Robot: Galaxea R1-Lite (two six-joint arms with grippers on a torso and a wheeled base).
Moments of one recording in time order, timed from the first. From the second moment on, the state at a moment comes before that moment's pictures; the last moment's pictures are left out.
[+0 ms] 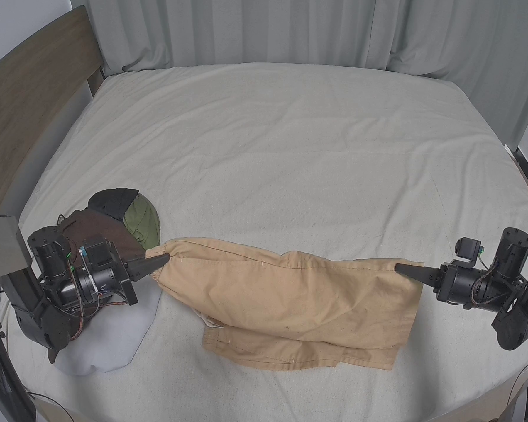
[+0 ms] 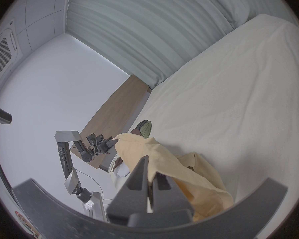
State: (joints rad) left arm -0.02 2.07 -0.40 -1.55 -0.88 0.05; right arm 0.11 1.93 -0.23 -1.54 0.82 0.51
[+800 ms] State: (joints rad) left arm -0.03 2.06 -0.39 -1.55 -0.88 0.05; right arm 0.17 1.99 -0.19 -1.54 0.81 0.45
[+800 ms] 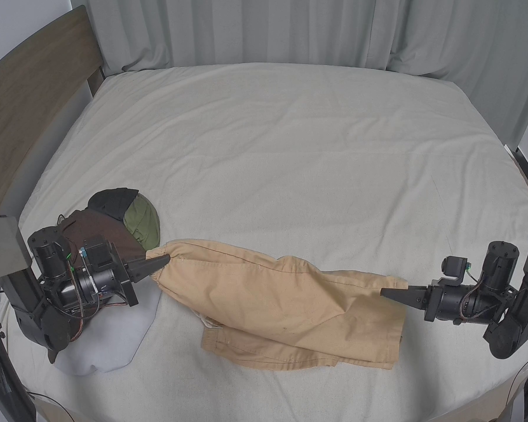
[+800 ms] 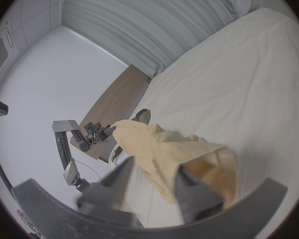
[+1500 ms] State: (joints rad) left arm -0.03 2.06 -0.39 -1.55 -0.88 0.05; right arm 0.21 2.03 -0.22 -1.54 0.81 0.45
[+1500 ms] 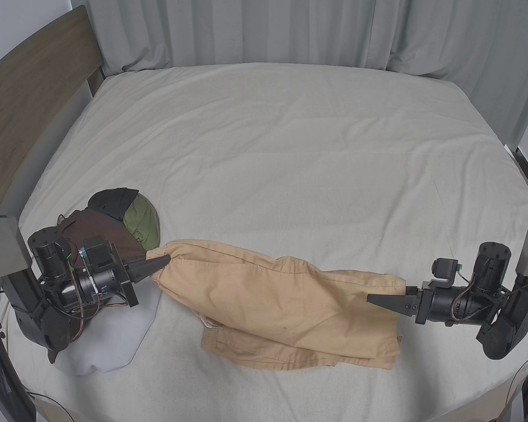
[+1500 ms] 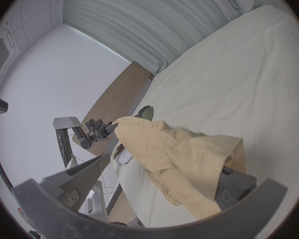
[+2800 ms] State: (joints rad) left arm -0.03 2.05 -0.39 -1.55 -0.88 0.05; right arm 0.24 2.03 -0.25 -1.54 0.75 0.41
